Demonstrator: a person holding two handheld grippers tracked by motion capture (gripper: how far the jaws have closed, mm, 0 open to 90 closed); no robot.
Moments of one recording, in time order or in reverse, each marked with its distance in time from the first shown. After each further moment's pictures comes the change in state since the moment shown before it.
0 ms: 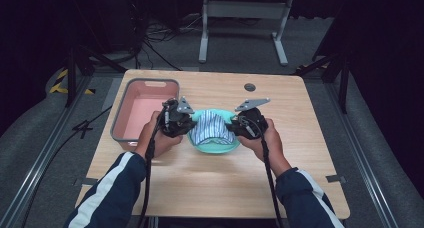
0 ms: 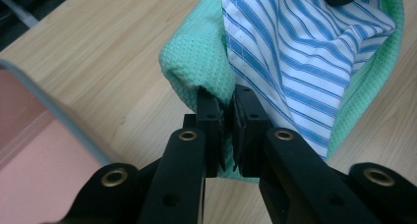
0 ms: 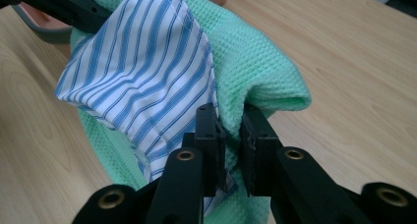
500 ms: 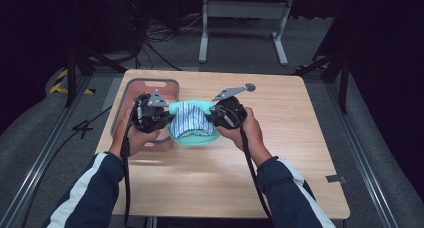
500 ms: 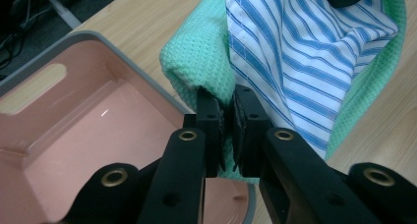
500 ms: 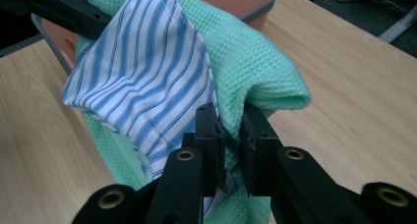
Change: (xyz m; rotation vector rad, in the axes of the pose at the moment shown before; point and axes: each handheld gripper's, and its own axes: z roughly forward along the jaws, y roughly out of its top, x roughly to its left) left arm 0.032 -0.022 -0.045 -0.025 0.075 -0.053; right arm 0.030 0.051 0.019 -0.037 0.046 -0.050
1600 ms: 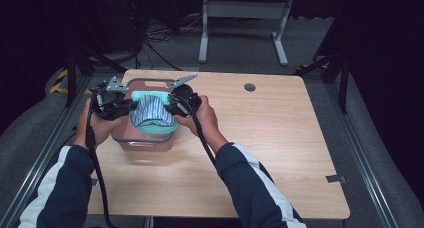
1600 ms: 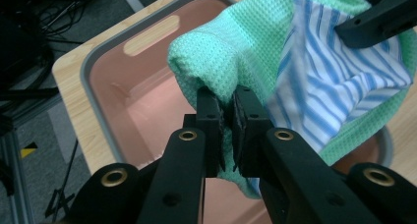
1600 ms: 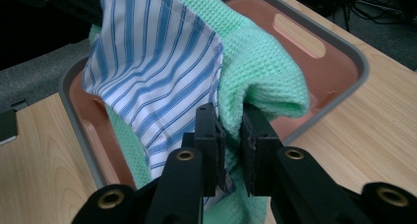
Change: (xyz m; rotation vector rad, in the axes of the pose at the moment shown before) left arm 0.079 -0.039 -0.034 0.025 0.149 -0.135; right arm 0.047 0.071 0.087 -0.014 0.078 -0.038
